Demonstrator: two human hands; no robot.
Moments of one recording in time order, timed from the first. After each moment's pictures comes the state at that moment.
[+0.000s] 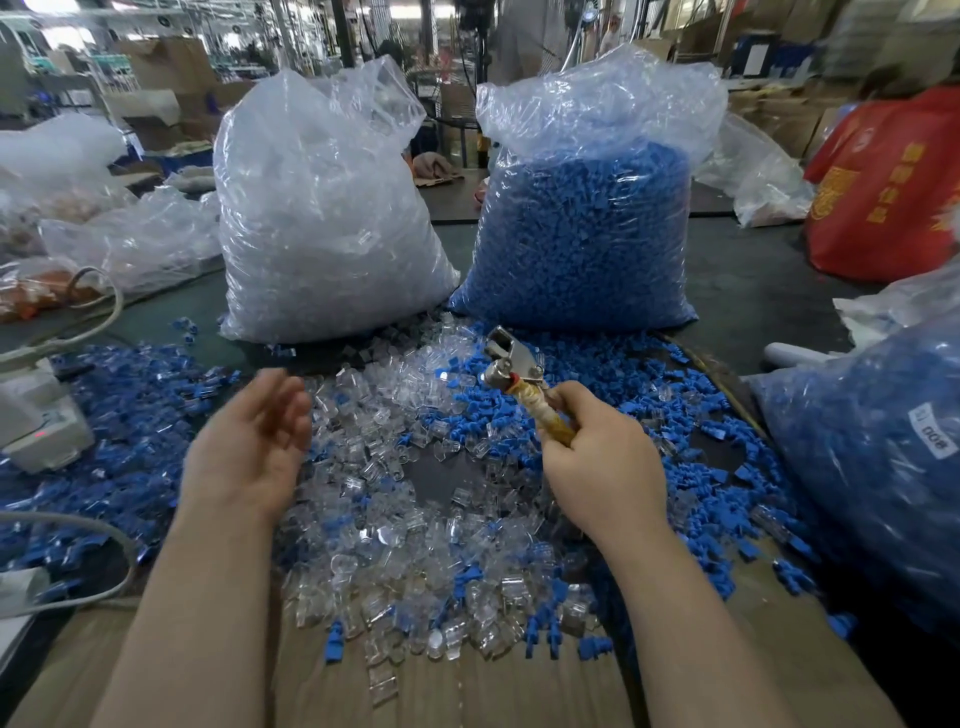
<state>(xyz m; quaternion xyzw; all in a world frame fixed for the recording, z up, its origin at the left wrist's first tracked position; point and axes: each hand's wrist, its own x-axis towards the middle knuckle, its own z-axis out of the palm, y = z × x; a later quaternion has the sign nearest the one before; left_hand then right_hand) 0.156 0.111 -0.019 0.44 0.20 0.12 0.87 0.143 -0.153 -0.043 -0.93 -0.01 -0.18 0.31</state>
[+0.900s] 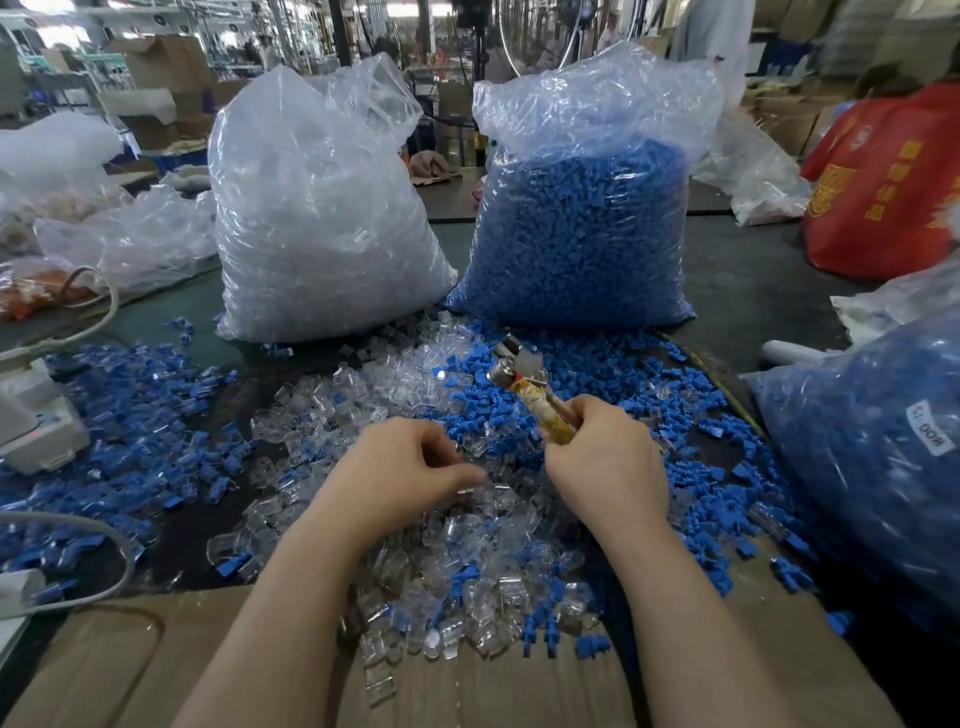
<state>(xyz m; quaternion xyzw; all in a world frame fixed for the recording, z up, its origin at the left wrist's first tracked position) 0.156 0.041 -0.037 0.95 -0.06 -0.03 0.30 0.149 -0.152 -0.040 -0.94 0.12 -0.10 0.29</state>
